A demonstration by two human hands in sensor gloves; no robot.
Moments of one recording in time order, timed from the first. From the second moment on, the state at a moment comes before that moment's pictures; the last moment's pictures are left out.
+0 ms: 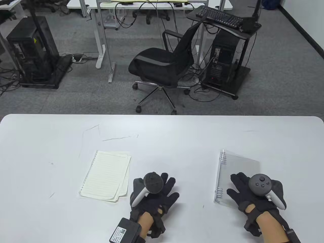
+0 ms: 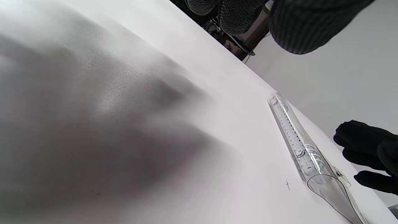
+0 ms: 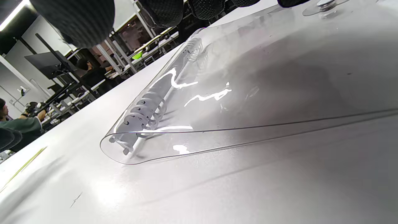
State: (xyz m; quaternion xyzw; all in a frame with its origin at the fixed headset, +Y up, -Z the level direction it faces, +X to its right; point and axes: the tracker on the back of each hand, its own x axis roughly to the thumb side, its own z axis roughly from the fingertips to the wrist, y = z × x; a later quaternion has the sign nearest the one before) left_hand -0.070 -0.752 -0.360 -0.20 -0.09 0.30 0.93; right_hand 0.311 -0.745 -0.360 0.03 0.12 0.95 0.28
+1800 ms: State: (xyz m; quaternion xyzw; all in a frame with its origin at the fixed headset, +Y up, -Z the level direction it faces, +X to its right) left_hand -0.073 -0.755 -0.359 -0.22 -0.08 0.28 0.93; right_hand 0.375 -0.785 -0.383 -0.24 0.12 0.93 0.24
